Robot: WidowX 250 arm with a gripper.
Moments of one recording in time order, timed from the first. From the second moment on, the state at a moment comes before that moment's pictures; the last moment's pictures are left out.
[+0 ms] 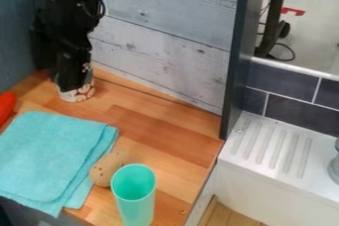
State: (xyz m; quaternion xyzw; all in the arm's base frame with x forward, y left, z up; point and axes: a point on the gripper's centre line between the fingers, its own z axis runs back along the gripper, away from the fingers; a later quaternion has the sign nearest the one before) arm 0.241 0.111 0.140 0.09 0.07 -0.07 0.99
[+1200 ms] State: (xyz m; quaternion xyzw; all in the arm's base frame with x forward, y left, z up) arm 0.290 0.228 0.099 0.00 0.03 0.08 1.00
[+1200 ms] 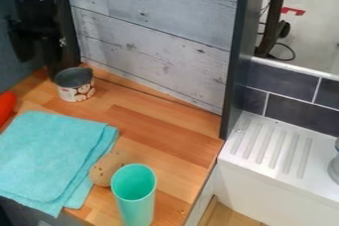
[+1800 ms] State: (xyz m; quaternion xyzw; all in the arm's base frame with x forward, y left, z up) arm 0.317 0.245 0.056 -0.01 0.02 0.13 0.99
